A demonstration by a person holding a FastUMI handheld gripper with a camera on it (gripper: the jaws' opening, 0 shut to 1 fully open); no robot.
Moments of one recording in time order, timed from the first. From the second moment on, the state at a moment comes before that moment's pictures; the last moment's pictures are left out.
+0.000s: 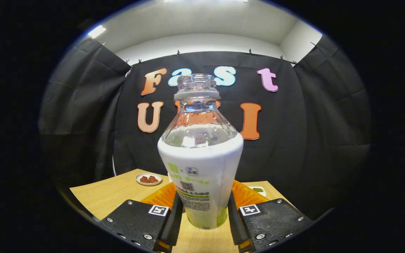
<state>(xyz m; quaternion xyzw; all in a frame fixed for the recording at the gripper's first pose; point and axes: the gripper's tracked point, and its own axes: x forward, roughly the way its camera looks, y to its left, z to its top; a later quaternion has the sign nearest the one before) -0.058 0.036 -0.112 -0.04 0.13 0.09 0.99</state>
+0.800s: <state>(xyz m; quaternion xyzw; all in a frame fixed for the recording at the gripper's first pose) -0.054 0.053 -0.175 -0.02 0.16 0.11 0.98</state>
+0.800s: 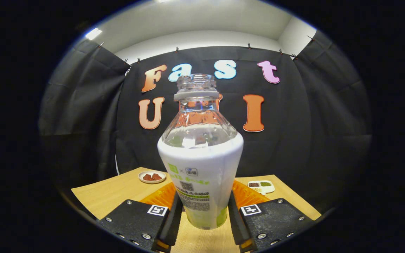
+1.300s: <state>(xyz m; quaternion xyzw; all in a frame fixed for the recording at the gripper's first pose) -0.055 0.058 -0.234 -0.02 0.19 0.11 0.98</state>
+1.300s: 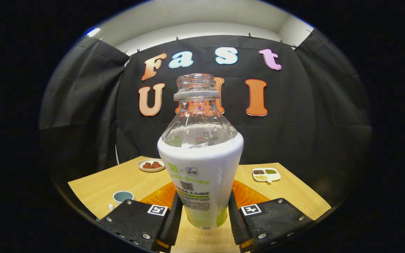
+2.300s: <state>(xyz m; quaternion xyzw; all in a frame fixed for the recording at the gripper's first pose) -0.073 0.034 -0.374 0.00 0.29 0.07 0.95</state>
